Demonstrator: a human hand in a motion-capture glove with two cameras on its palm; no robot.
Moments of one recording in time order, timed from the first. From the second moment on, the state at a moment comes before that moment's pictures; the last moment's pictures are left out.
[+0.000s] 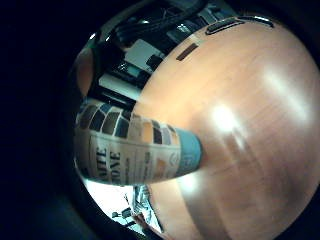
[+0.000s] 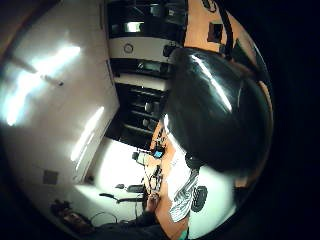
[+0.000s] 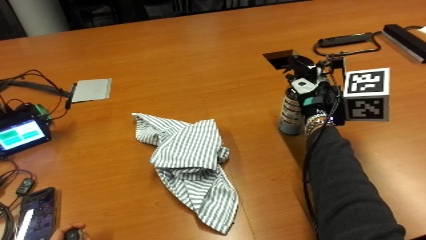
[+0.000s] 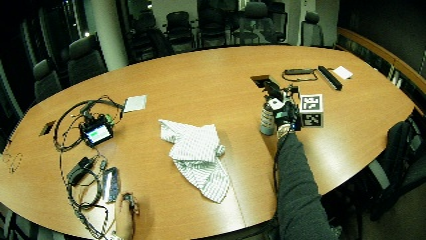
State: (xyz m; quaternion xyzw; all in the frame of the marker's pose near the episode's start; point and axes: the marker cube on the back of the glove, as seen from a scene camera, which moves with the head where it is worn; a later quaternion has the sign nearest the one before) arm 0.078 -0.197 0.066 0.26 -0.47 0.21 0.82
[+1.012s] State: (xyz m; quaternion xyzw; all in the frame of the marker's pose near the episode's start) arm 0.037 -0.193 0.014 0.29 -0.40 0.02 0.87
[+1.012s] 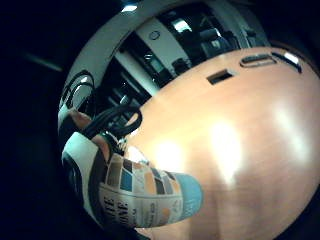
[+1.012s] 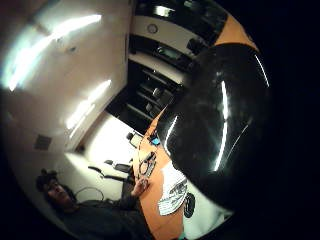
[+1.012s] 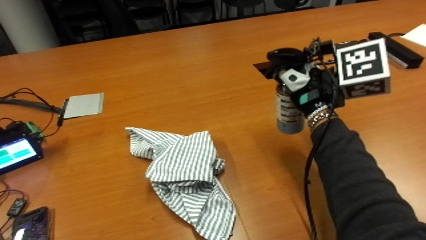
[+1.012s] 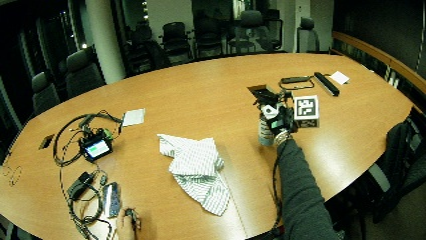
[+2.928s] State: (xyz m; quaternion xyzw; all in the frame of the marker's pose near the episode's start) arm -0.091 -0.173 0.058 -0.22 0.16 -0.18 0.94
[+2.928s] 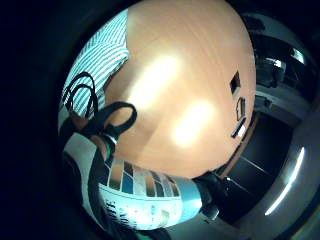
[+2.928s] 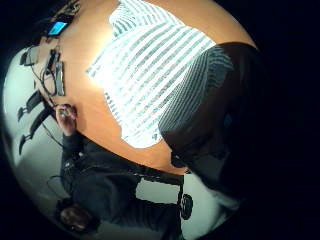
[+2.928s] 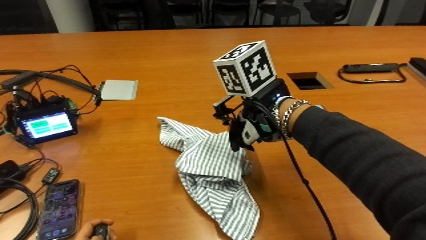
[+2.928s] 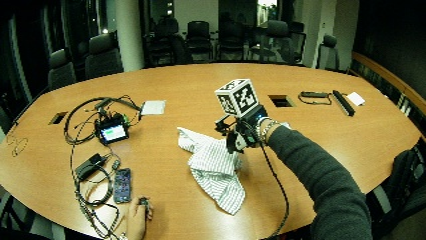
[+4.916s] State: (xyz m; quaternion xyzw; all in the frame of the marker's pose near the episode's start) arm -0.097 -0.194 0.087 0.29 -0.52 0.00 0.81
